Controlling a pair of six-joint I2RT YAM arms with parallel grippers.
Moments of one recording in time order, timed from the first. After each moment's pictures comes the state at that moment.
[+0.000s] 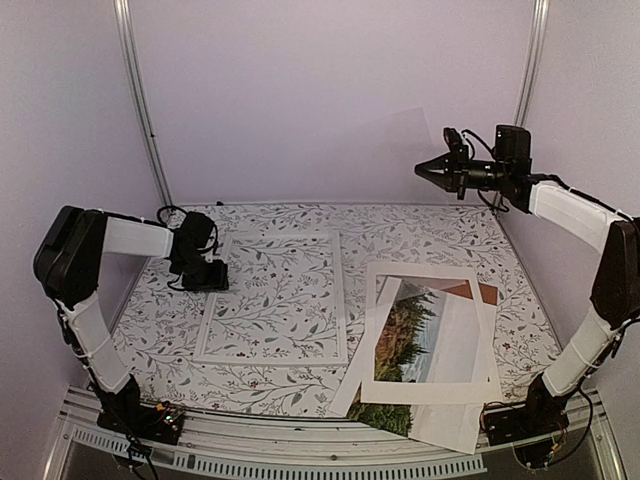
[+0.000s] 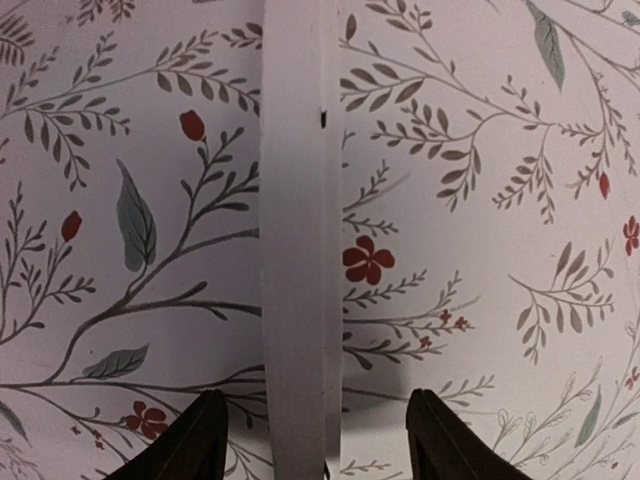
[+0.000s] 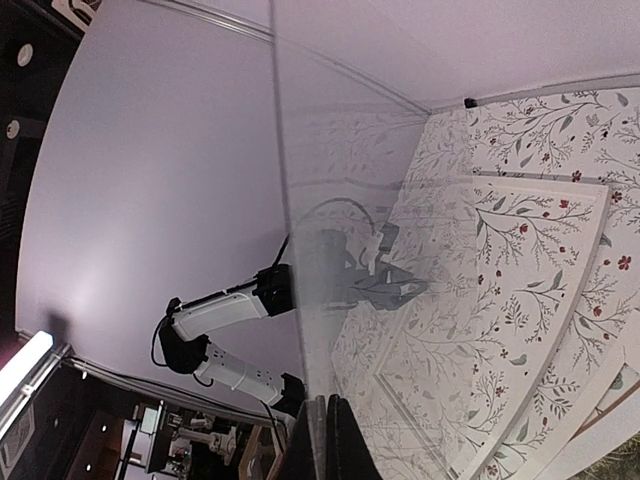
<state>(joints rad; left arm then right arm) -0.27 1.81 1.02 -0.38 -0.03 -0.32 0.21 1.63 1.35 0.05 -1.08 0.91</state>
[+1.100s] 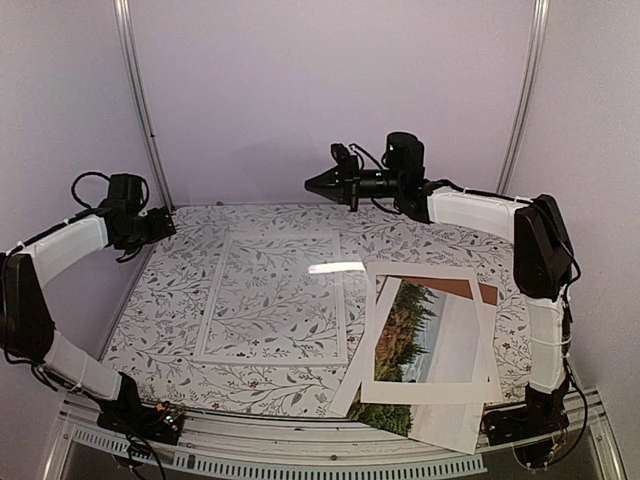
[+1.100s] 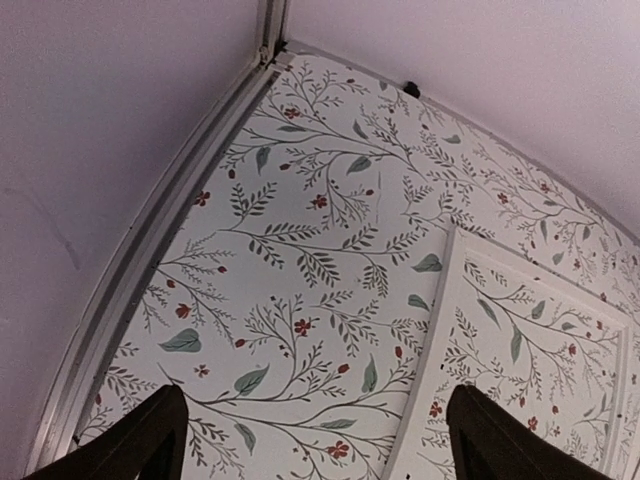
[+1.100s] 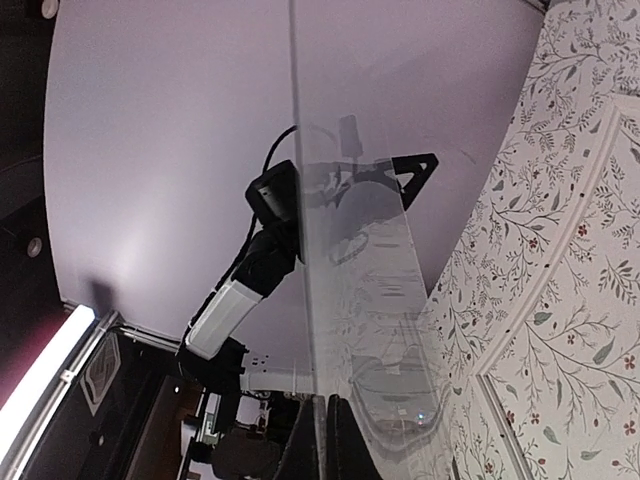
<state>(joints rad) -0.02 1.42 1.03 -0.36 -0.15 -0.41 0.60 2.09 1.77 0.36 -1.00 1.26</state>
